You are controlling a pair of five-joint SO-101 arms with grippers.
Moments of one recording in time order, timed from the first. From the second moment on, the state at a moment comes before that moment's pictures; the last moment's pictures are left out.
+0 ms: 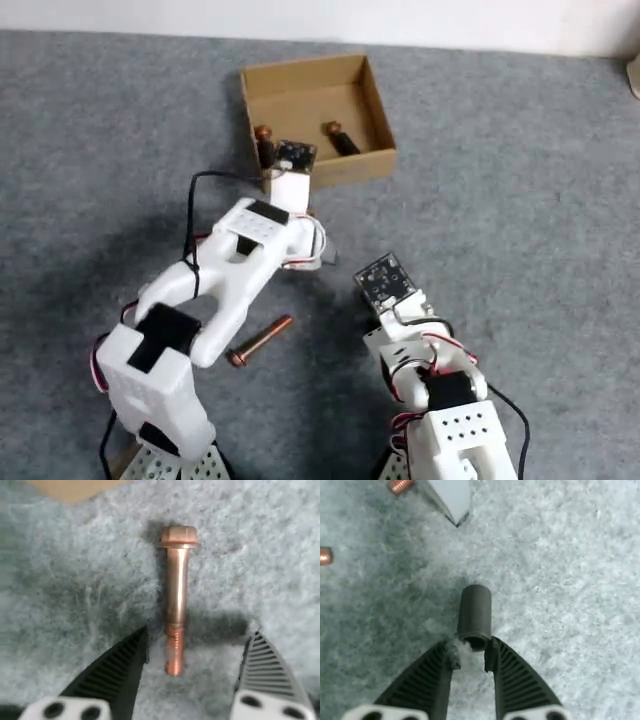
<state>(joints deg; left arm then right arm) 19.5 16.4 22.7 44.1 20.0 -16.5 -78.9 94.3 40.0 24.4</state>
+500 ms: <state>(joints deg) 21.4 27.6 3.4 59.9 20.9 -16.5 -78.9 94.3 40.0 24.4</state>
